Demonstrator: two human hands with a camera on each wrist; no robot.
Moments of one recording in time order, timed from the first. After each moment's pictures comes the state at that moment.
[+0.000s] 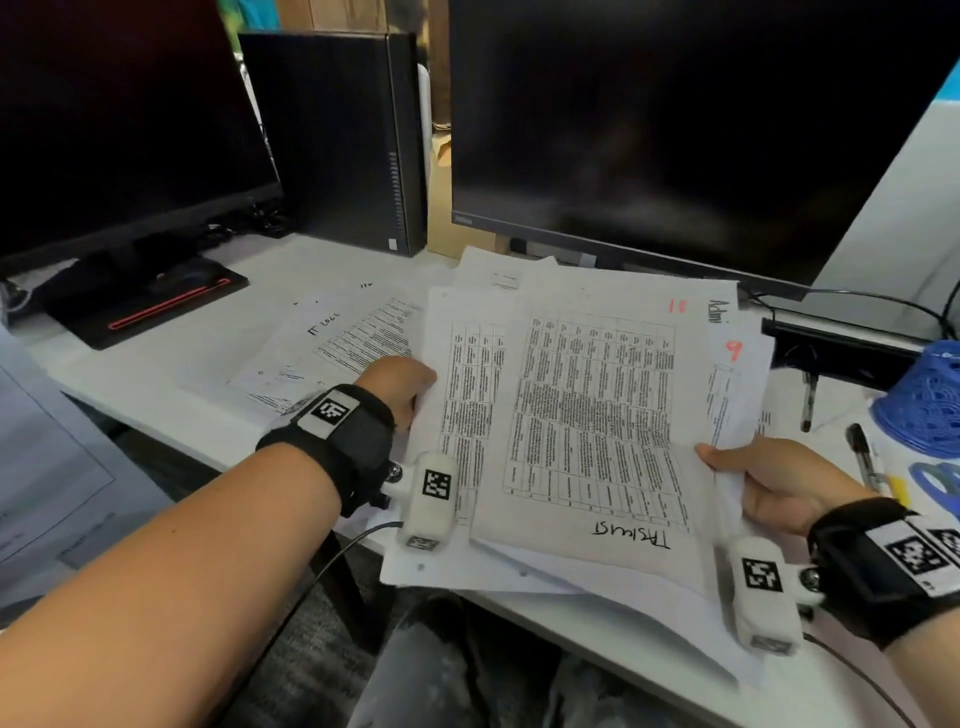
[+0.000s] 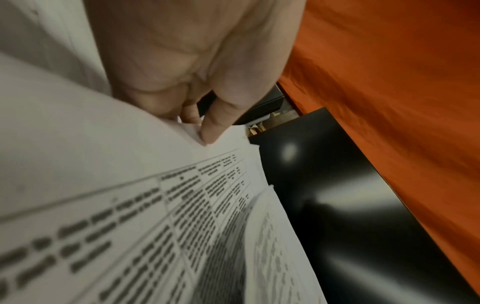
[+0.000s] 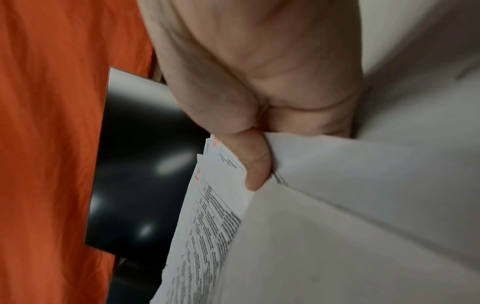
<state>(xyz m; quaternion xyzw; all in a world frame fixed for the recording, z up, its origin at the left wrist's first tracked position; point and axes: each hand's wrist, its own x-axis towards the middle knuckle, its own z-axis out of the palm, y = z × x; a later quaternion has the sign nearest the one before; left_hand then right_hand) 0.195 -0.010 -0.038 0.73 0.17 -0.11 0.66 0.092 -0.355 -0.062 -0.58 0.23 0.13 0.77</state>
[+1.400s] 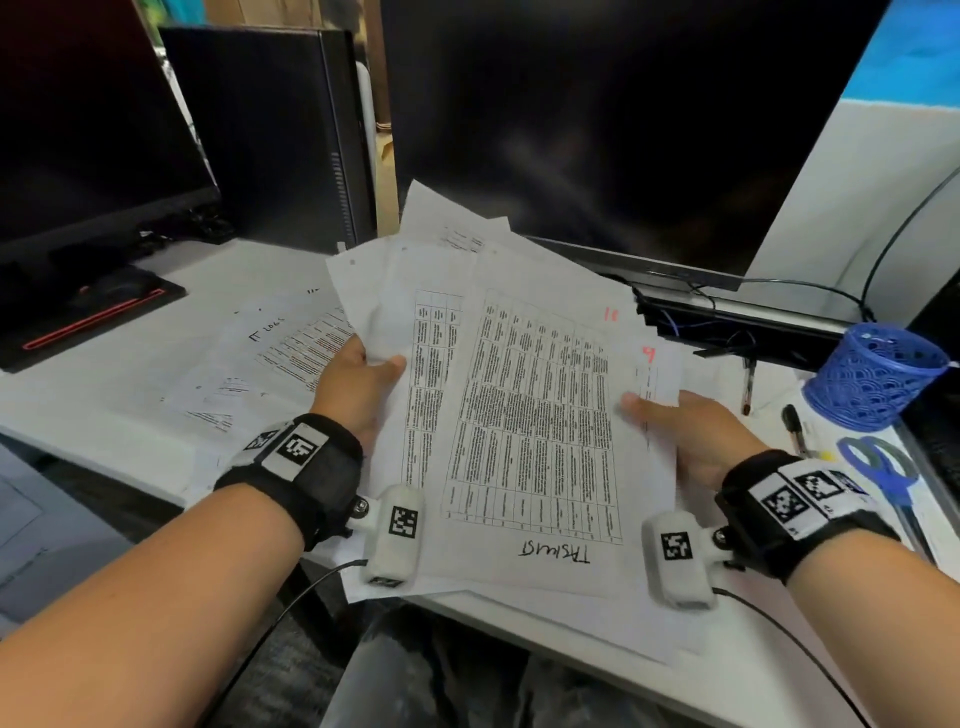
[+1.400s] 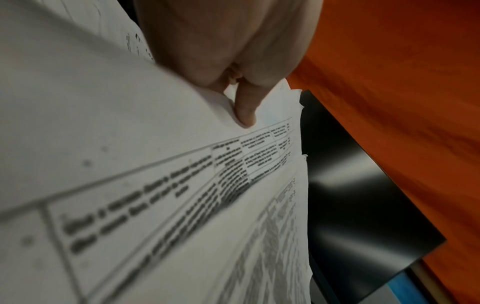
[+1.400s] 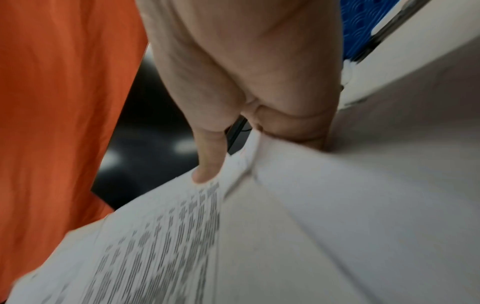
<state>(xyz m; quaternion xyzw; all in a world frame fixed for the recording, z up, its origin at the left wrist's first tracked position) 0.170 -0.031 -0.032 0.68 0.06 0.00 0.73 0.109 -0.345 -0.058 -0.70 0.25 0.01 0.67</state>
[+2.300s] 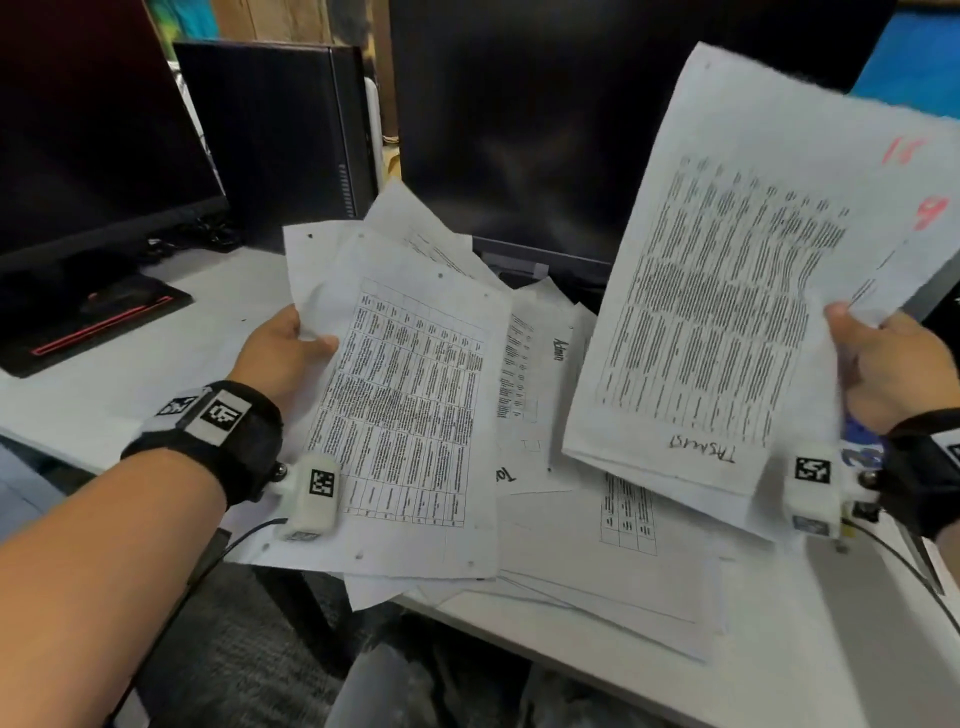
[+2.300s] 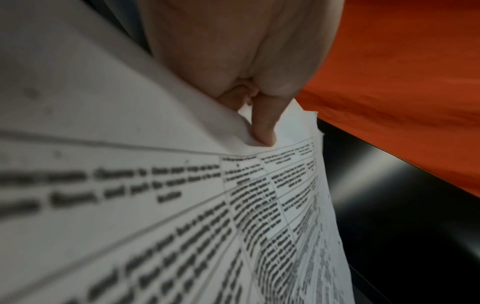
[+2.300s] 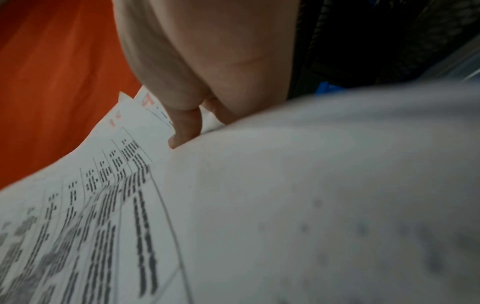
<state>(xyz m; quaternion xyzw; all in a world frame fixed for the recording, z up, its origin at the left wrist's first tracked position) 0.194 0.034 -0.008 0.78 0.02 0.07 0.63 0.099 -0.446 0.021 -0.70 0.21 -0.27 0.63</state>
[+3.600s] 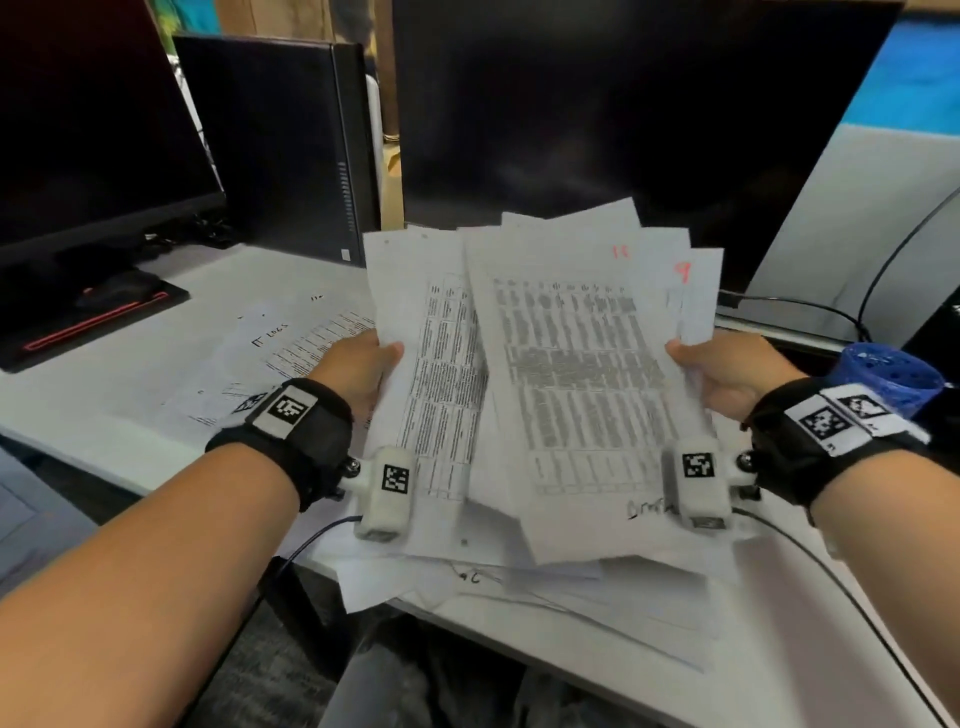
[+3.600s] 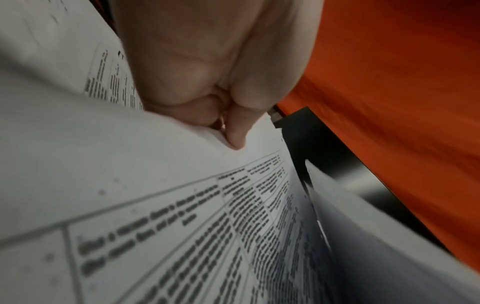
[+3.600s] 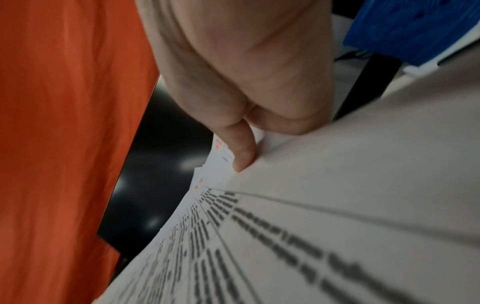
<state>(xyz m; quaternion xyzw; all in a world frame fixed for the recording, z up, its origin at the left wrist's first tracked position) 0.193 -0.023 -0.007 0.74 0.08 -0.09 0.66 0.148 -0.361 0.013 -0.73 0.26 -0.04 0.64</state>
